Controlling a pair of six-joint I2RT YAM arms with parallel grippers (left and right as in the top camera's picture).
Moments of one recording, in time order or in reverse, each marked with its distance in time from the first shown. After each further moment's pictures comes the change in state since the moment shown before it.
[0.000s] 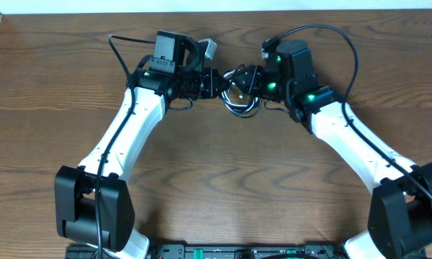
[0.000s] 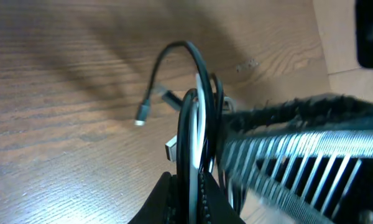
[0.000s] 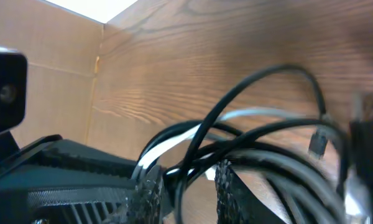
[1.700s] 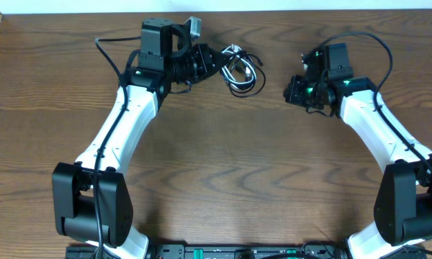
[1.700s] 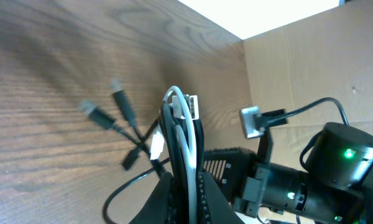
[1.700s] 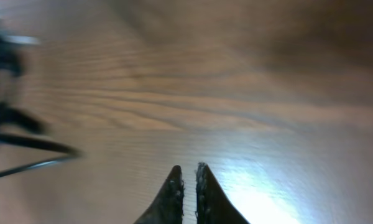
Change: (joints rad) left arm 0.060 0.017 -0.011 0.309 0.132 -0.402; right arm -0.249 0.043 0.016 -0.378 0.066 -0.355
